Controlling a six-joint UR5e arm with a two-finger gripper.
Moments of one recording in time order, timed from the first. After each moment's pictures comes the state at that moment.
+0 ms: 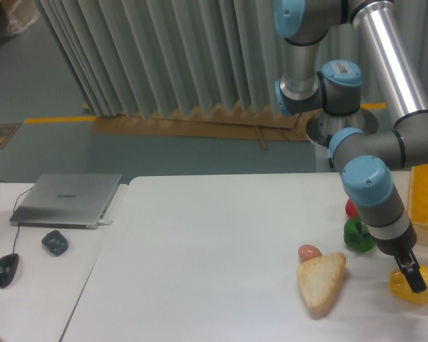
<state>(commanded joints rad) 2.36 -2.08 -1.46 -1.08 1.91 1.64</state>
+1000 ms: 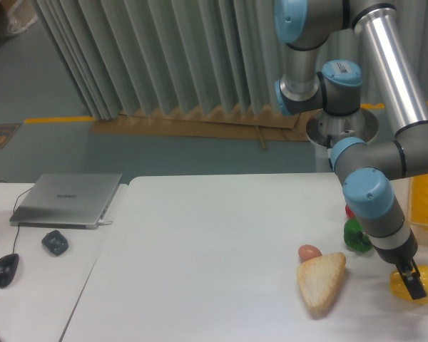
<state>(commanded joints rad) 2.36 -2.10 -1.48 -1.08 1.93 1.63</state>
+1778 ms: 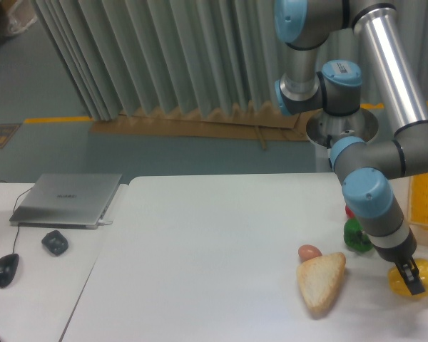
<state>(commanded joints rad) 2.37 -2.04 -1.49 -1.16 1.91 1.61</state>
